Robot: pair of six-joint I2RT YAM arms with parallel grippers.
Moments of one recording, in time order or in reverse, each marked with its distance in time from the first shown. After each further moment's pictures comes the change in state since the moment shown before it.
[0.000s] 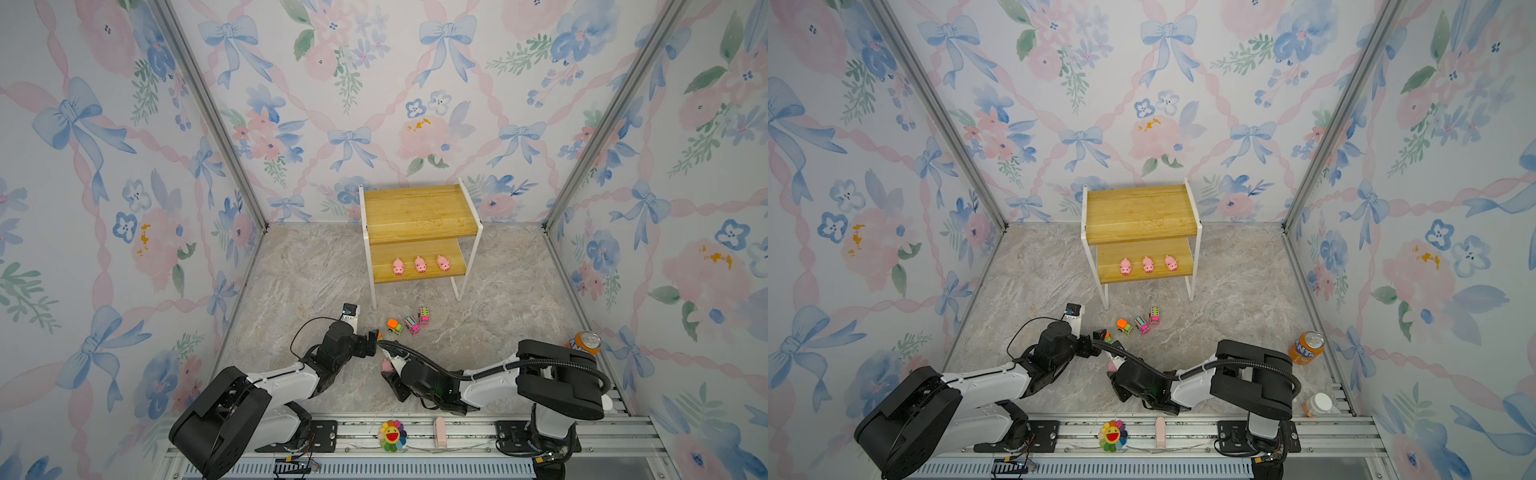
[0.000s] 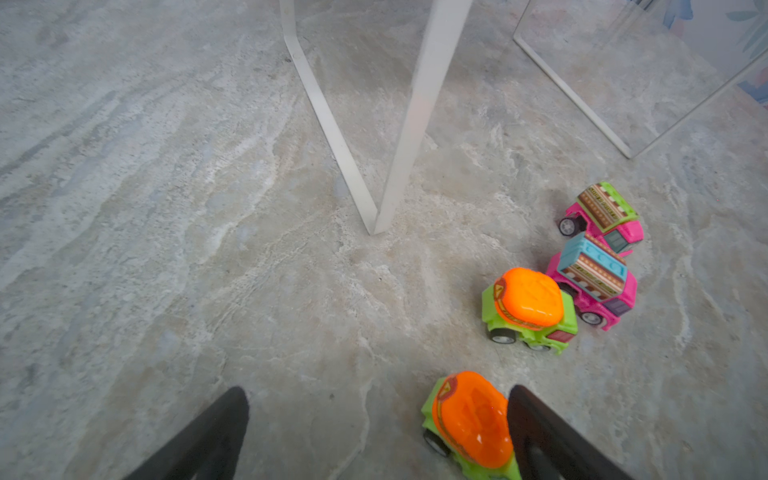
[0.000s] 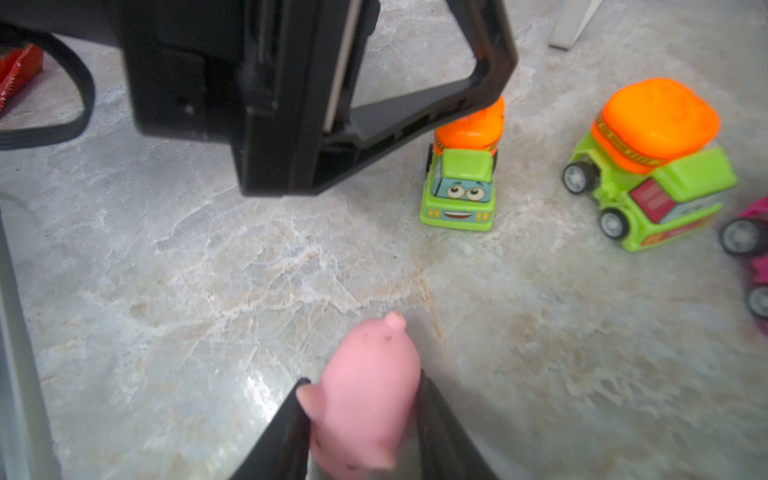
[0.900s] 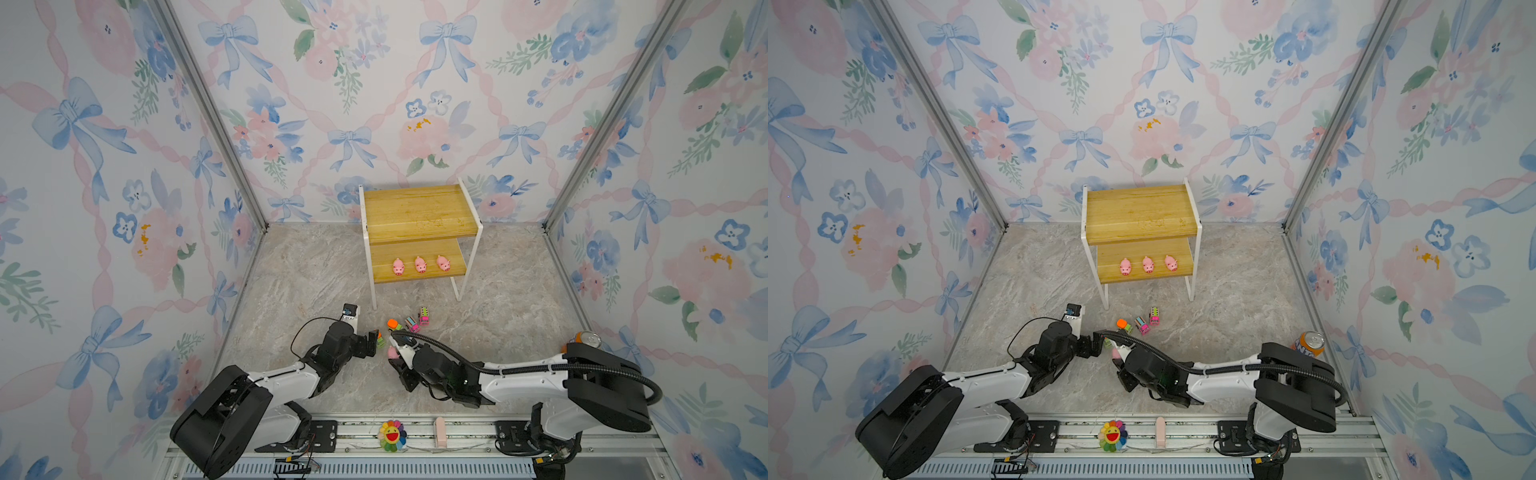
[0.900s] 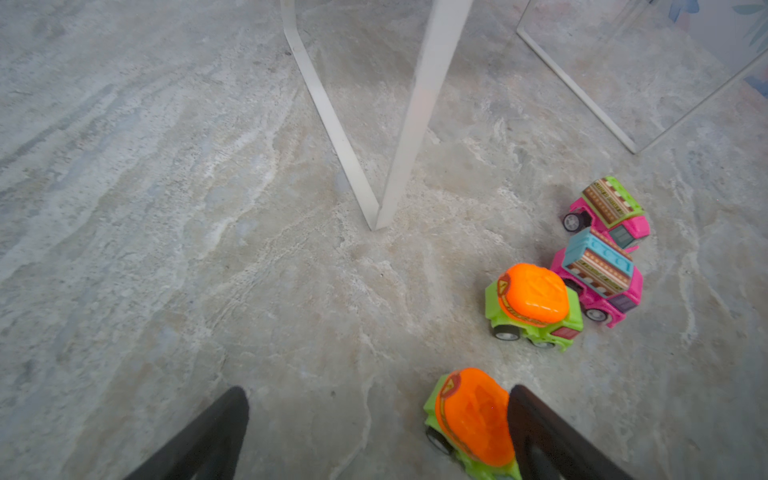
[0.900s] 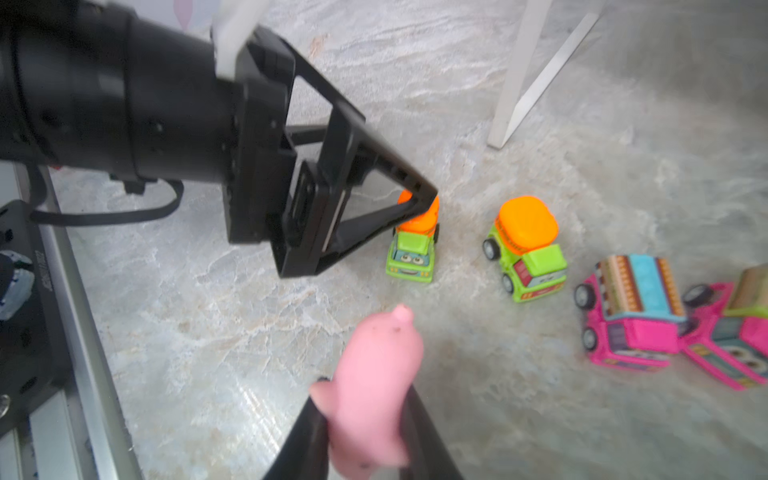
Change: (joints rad) left arm 0.000 0.008 0.000 -0.002 0.000 0.000; right arm -0.072 -0.265 0.024 -0.202 -0.024 -0.113
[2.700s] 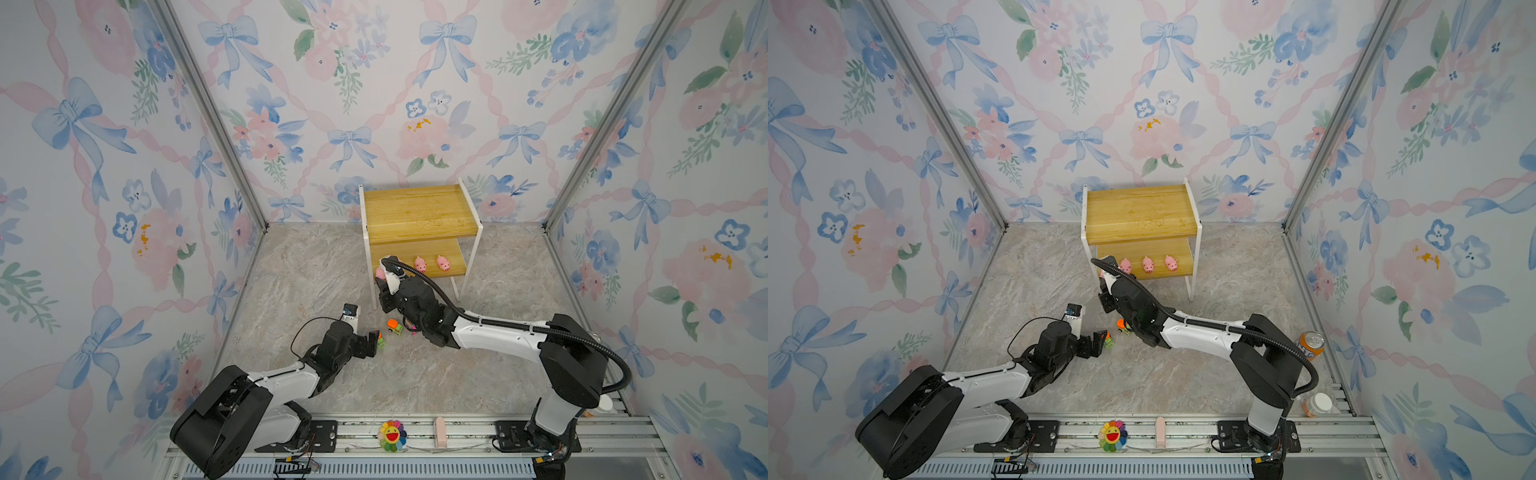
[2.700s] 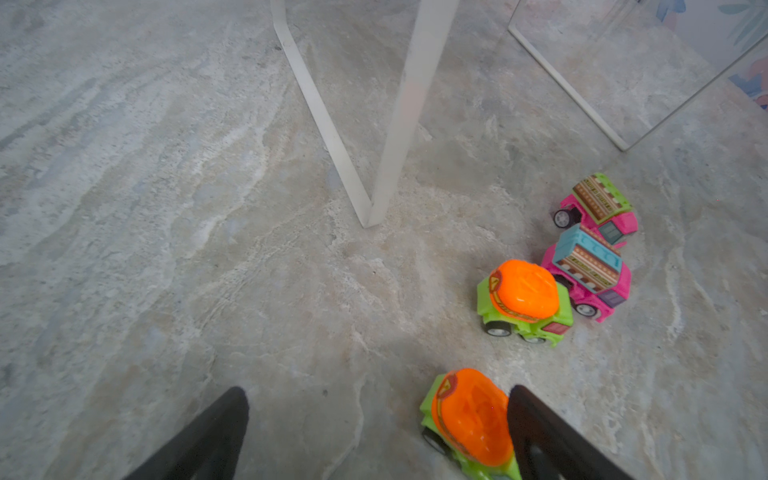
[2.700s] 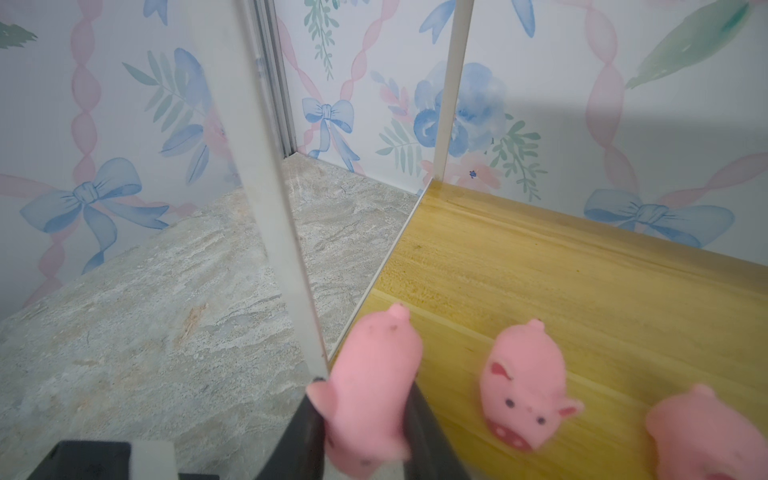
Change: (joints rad) left arm 0.007 0.000 0.000 0.000 0.031 0.001; right arm -0.240 0.244 0.504 0.055 0.117 -0.216
